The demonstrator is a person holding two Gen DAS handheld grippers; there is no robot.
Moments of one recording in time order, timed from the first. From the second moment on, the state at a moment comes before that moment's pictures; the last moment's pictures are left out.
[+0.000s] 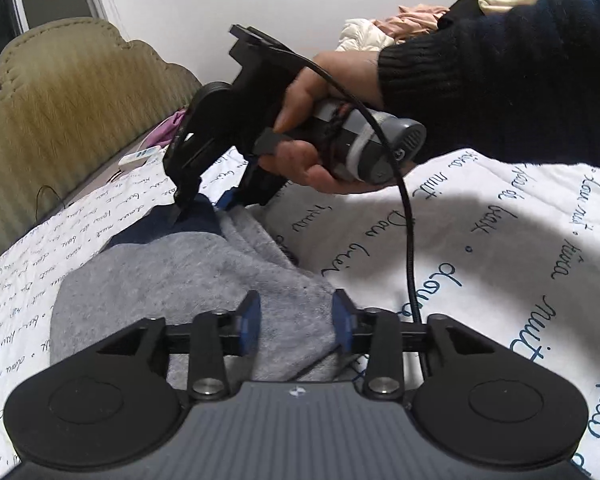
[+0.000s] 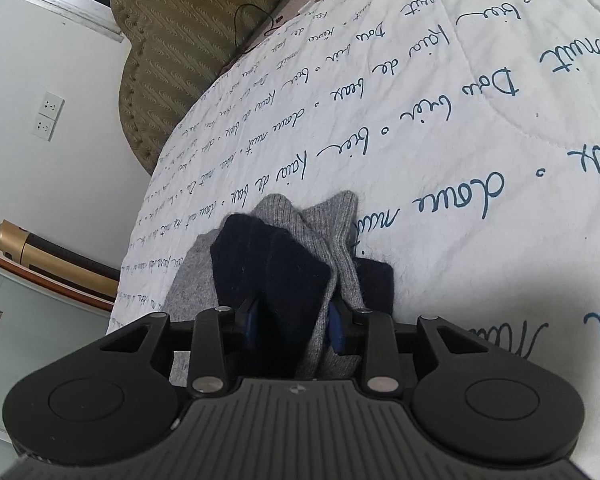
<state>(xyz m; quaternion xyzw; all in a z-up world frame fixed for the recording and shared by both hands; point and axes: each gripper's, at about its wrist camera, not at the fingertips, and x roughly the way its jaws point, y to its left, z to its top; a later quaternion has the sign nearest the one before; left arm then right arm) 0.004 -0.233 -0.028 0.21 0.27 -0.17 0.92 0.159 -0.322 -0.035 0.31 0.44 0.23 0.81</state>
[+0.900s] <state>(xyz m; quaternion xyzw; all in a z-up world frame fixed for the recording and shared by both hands) 0.010 -0.229 -0.032 0.19 0.29 -0.18 0.92 0.150 -0.316 -0.033 0.28 0.43 0.22 0.83</state>
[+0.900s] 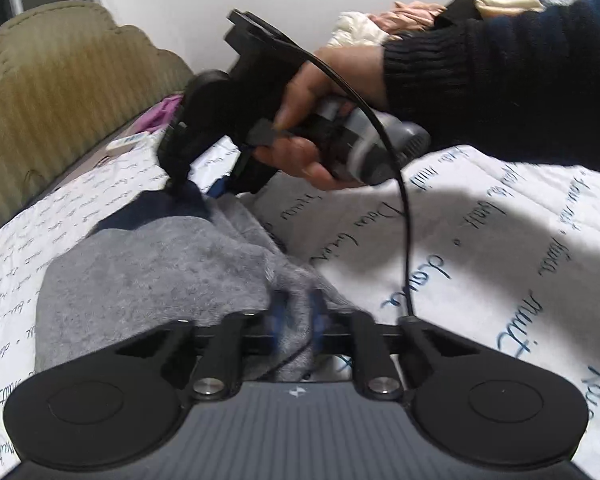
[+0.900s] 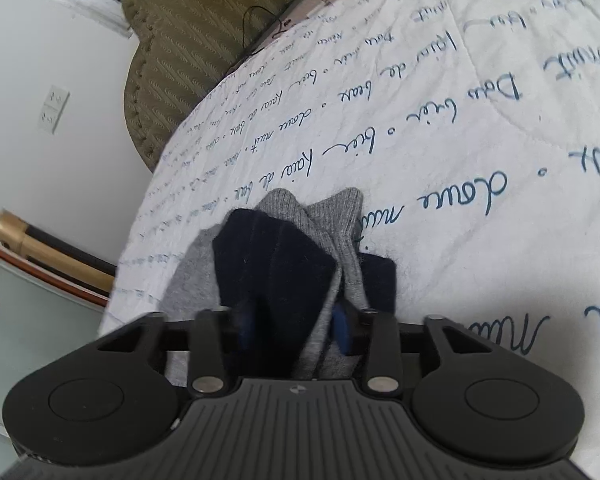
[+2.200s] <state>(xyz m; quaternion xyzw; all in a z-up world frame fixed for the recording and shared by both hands) 0.138 0.021 -0.057 -0.39 0.41 -0.10 0.82 0.091 -0.334 -0.046 0.38 0.39 0.21 0.81</state>
